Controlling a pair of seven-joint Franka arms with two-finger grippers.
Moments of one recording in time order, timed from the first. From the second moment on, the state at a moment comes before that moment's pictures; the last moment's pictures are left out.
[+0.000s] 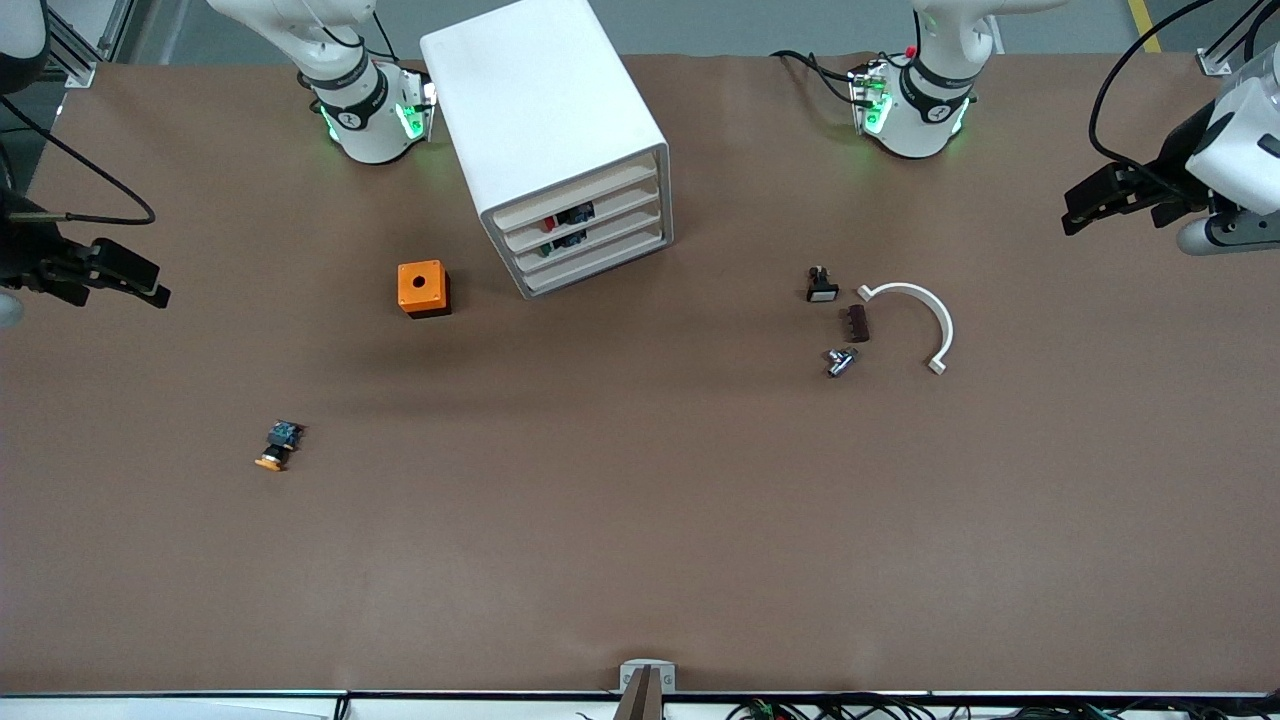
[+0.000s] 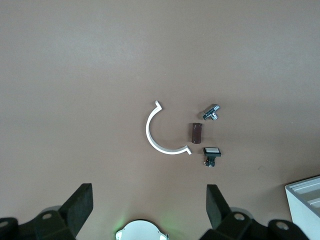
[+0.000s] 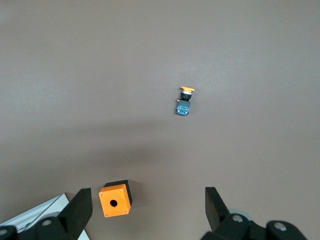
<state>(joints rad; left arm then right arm) 0.04 -0.06 -0.13 -1.59 -0.01 1.45 -0.16 -0.09 0.01 0.03 -1.63 0.05 1.65 0.00</state>
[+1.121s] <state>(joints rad) -0.12 0.35 -0.18 -1.60 -0.09 1.61 -0.45 -0.09 0.01 0.03 -1.64 0.04 1.71 0.00</state>
